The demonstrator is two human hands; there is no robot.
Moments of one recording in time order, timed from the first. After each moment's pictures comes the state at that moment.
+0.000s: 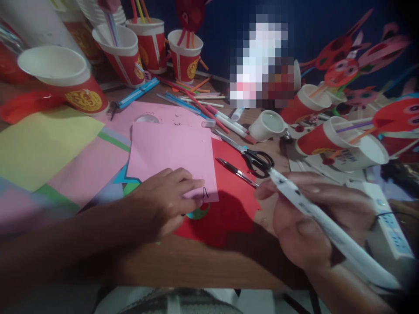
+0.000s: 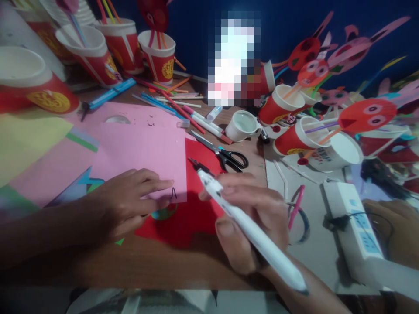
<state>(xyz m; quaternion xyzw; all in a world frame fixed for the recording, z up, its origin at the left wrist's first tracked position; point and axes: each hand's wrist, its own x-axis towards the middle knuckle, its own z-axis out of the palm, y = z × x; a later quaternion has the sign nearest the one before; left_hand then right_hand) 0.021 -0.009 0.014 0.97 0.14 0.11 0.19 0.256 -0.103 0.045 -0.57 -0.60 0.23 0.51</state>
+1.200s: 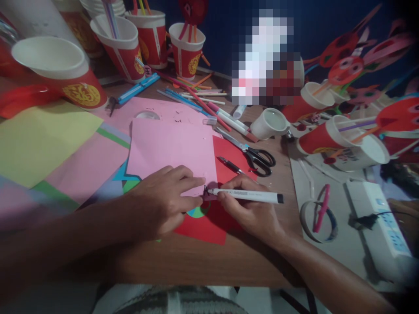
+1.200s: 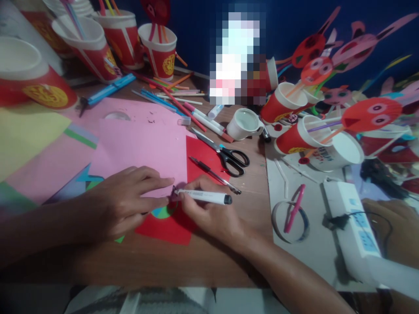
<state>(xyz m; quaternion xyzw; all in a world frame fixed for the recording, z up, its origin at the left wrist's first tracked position) 0.024 -0.009 0.018 0.97 0.14 0.10 0.19 0.235 -0.083 0.018 -0.63 -0.63 0.30 0.35</state>
